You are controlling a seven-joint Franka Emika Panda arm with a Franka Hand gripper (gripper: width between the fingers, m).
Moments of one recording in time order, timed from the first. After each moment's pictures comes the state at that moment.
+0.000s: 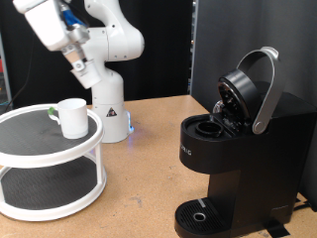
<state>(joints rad) -0.03 -0.46 -0.38 -2.40 0.40 2.11 -1.13</state>
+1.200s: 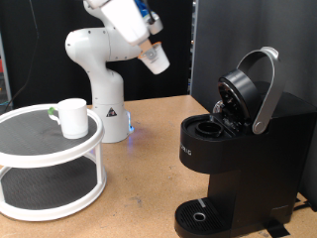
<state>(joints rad) 0.07 -0.32 -0.26 -2.20 0.53 1.92 -0.94</state>
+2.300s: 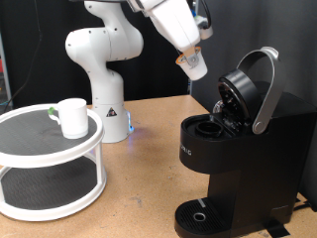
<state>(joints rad) 0.11 -0.19 -0.17 -2.09 0.55 1.97 -0.89</state>
